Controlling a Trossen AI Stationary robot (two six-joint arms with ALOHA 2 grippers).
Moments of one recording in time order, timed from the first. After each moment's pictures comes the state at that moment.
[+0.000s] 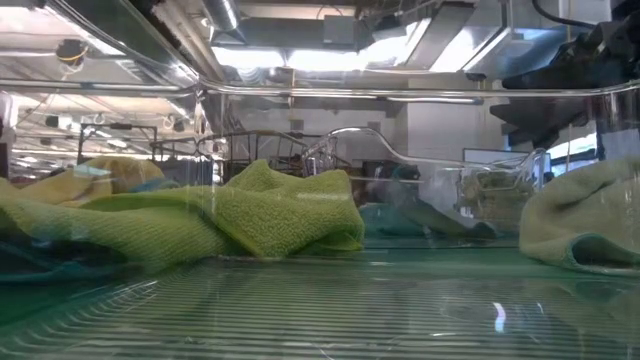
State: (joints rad) left arm -0.13 0.82 0.65 -0.39 -0.04 -0.24; right arm -0.29 0.01 0.01 0.05 -0.18 0.37
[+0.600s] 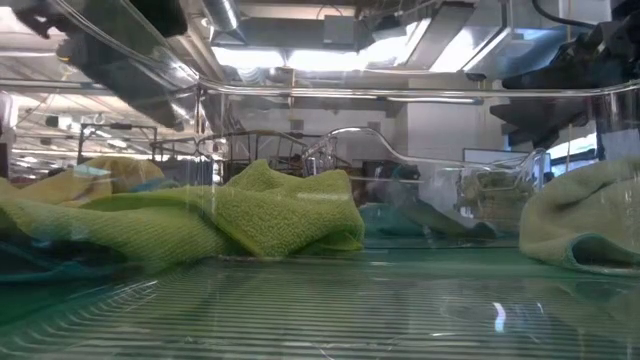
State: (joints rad) left arm -0.21 1.05 0.65 -0.44 -0.09 -0.23; right arm -0.29 0.01 0.01 0.05 -0.18 0.37
